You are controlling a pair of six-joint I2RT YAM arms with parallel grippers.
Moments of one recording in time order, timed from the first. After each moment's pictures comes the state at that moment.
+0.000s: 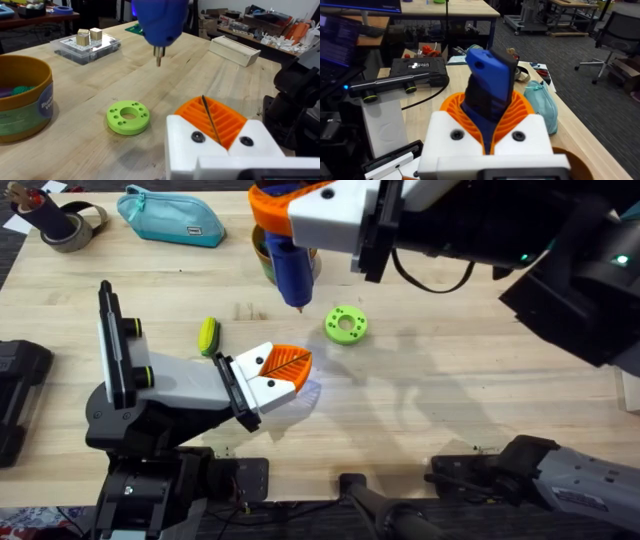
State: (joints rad) left arm -0.03 0.01 0.00 -0.06 1.05 -0.11; right arm 0.67 1.19 0.97 0.25 -0.61 -0.10
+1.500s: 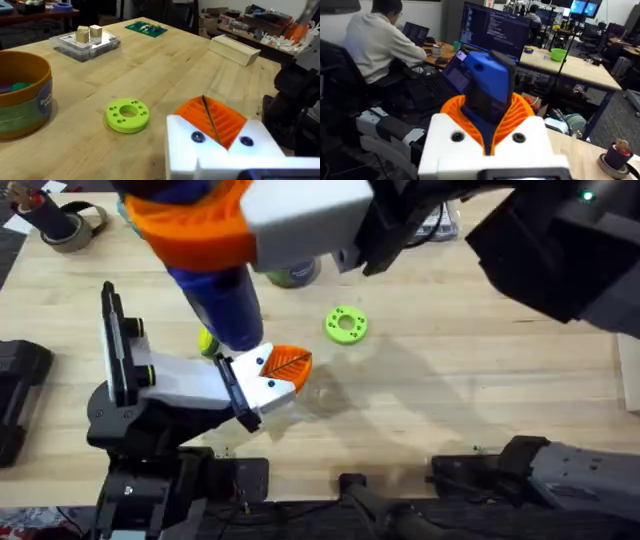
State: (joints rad) left arm -0.03 0.01 0.00 -0.08 1.05 -0.11; right arm 0.75 1.36 1.18 0.53 -1.16 0.13
